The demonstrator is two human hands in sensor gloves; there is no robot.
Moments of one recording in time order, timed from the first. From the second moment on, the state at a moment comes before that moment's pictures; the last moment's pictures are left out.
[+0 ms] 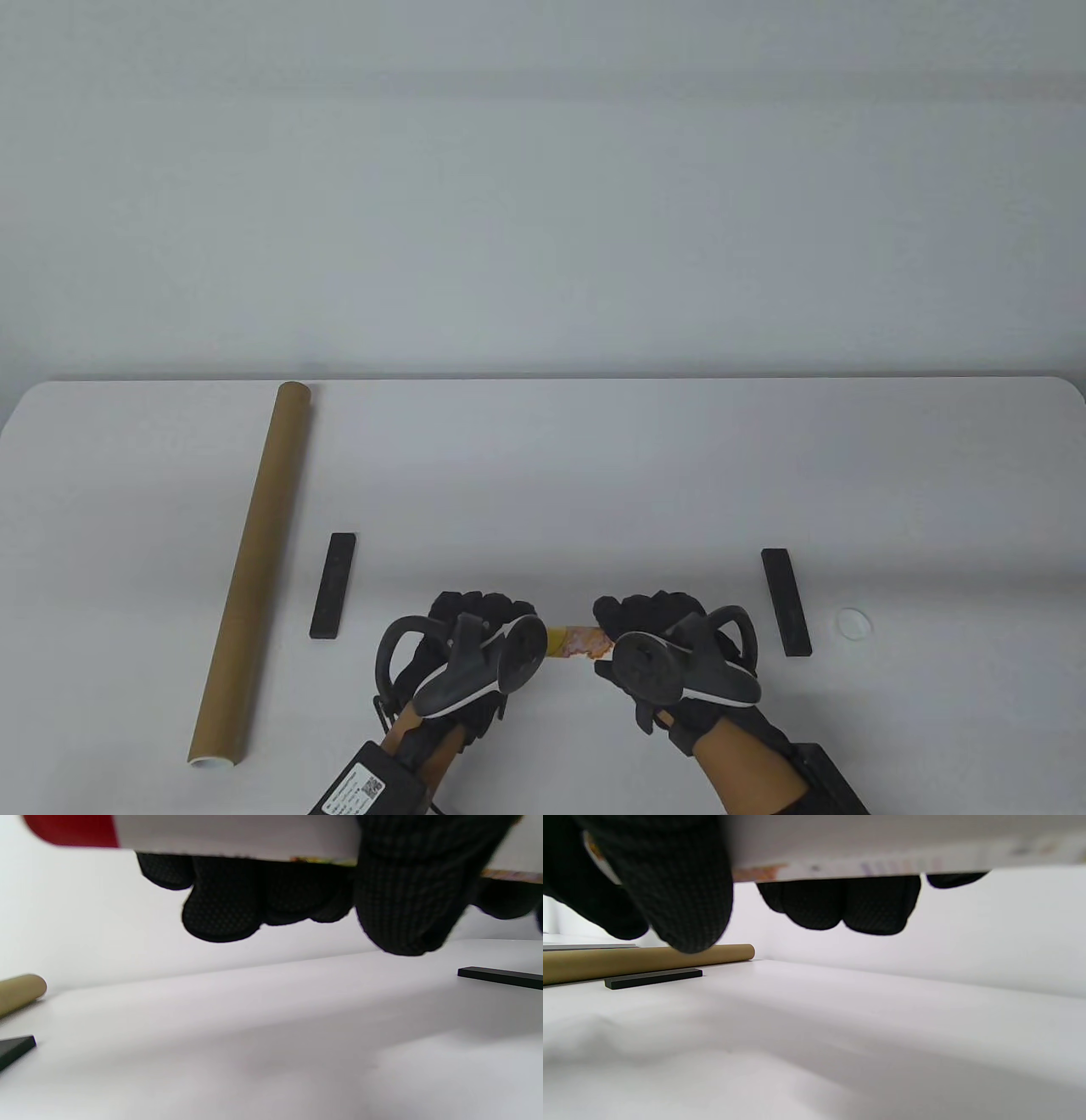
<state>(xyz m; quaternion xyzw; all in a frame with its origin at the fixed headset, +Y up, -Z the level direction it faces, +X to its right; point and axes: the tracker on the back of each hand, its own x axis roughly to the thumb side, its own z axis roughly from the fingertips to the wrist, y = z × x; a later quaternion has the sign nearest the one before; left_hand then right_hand) -0.091 -0.682 -0.313 0.03 -0.15 -0.03 0.99 0.097 -0.690 -0.311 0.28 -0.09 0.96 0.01</state>
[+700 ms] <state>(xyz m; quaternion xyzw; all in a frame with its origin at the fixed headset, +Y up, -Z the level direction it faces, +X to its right) -0.103 -0.668 -0.317 -0.04 -0.18 0.07 0.98 0.097 -0.700 -0.321 0.24 -0.05 0.97 -0.03</state>
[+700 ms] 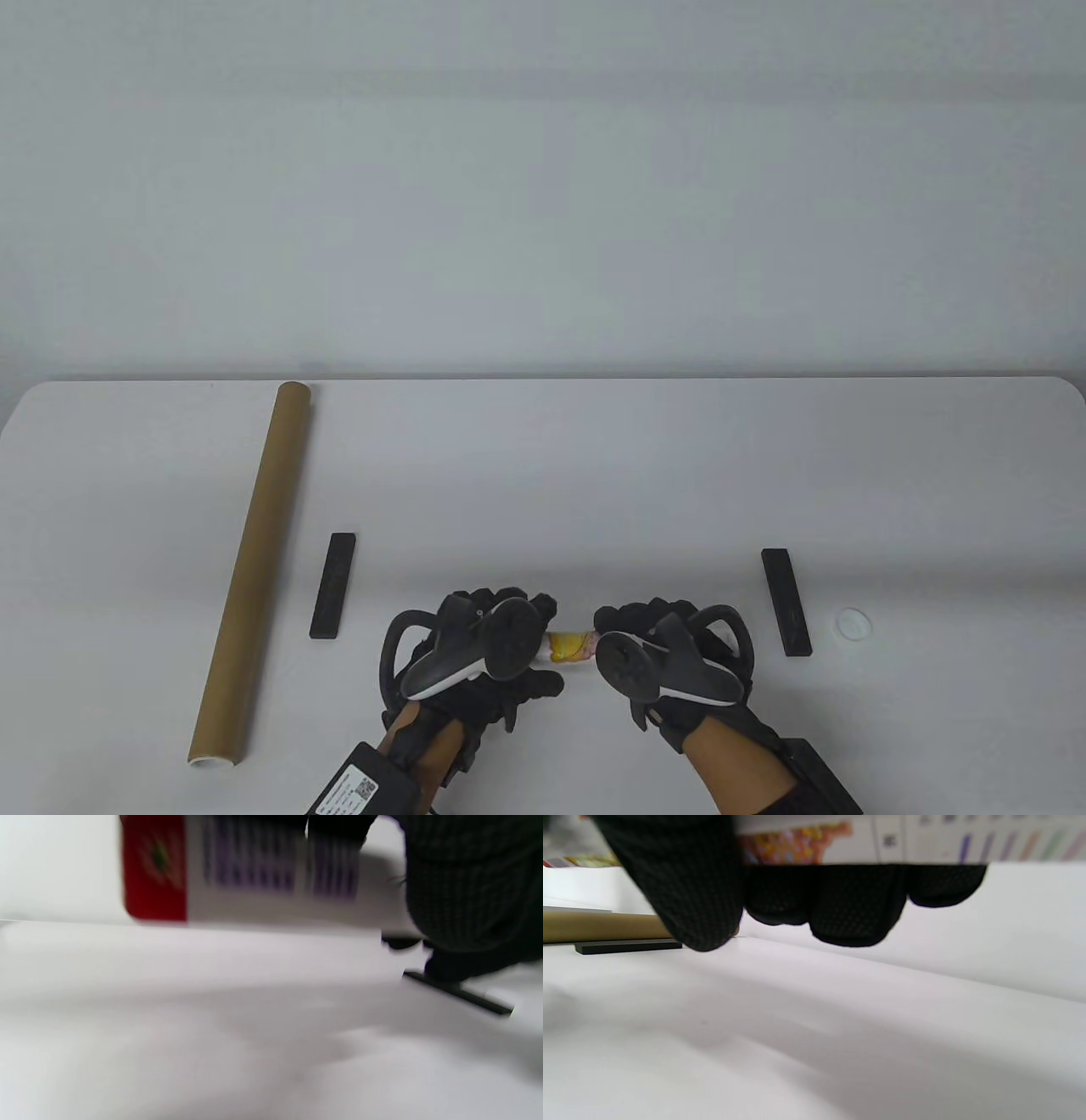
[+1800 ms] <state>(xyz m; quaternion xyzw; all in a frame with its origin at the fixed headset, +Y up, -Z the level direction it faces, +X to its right) -0.360 -0.758 -0.376 -0.16 0.40 0.09 0.90 0.109 -0.698 -0.326 0.23 -0.04 0.97 0.01</state>
